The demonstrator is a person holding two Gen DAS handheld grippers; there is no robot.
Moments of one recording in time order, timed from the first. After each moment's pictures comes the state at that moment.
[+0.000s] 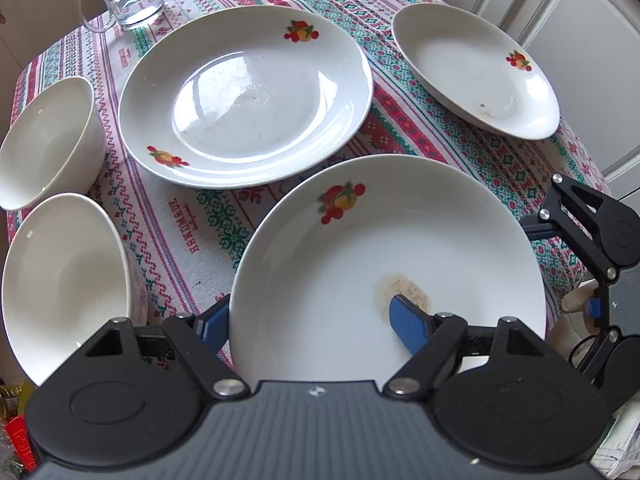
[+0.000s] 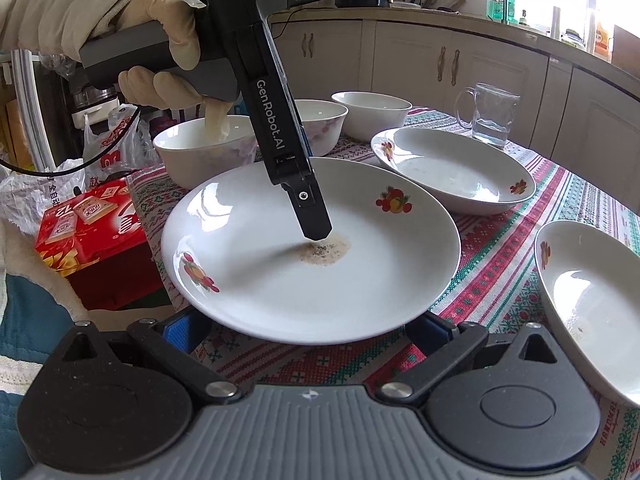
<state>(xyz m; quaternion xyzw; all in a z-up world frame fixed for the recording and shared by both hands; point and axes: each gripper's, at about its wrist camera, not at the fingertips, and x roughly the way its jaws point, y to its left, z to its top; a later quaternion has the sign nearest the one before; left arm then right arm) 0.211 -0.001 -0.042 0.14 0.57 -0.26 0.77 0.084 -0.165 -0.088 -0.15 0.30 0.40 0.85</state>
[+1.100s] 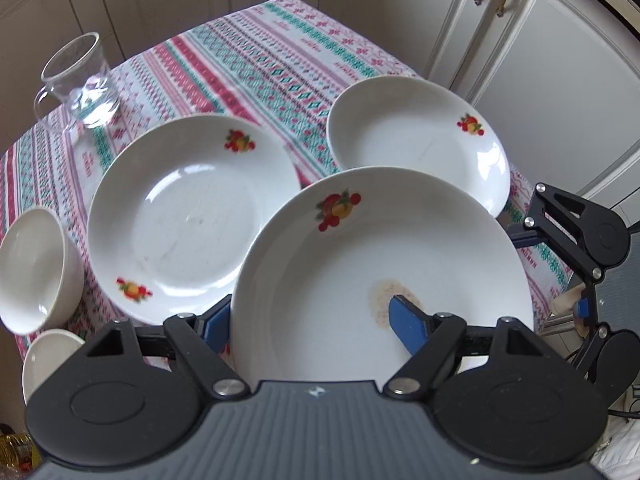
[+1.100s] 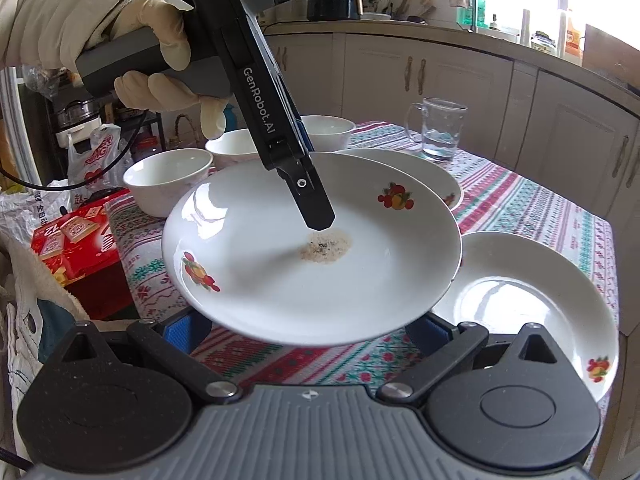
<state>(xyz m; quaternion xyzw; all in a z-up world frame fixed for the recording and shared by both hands) 0.227 -0.060 0.005 0.15 0.53 -0.30 0.78 0.099 -0.222 -0.051 -0.14 0.29 0.38 0.87</state>
